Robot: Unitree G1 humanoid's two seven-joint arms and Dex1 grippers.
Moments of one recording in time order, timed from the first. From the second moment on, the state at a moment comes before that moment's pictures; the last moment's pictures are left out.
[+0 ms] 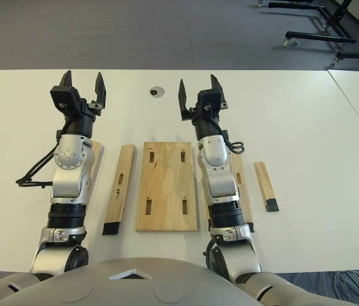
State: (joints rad) left arm -0.26 0.05 0.05 0.01 0.04 -0.10 0.03; right arm -0.29 0.04 0.07 0.05 -0.04 -0.08 0.00
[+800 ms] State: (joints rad) left arm -0.18 0.06 0.06 -0.09 0.11 -0.08 0.09; right arm -0.18 -0.10 -0.04 -0.23 0.07 0.18 0.11
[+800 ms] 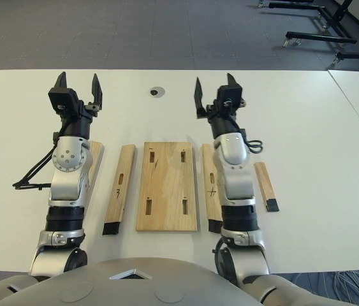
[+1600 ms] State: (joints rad) left arm 0.14 0.02 0.07 -0.49 -0.05 -0.01 -0.01; right arm 0.32 -0.48 -0.34 -0.43 0.29 0.65 0.40
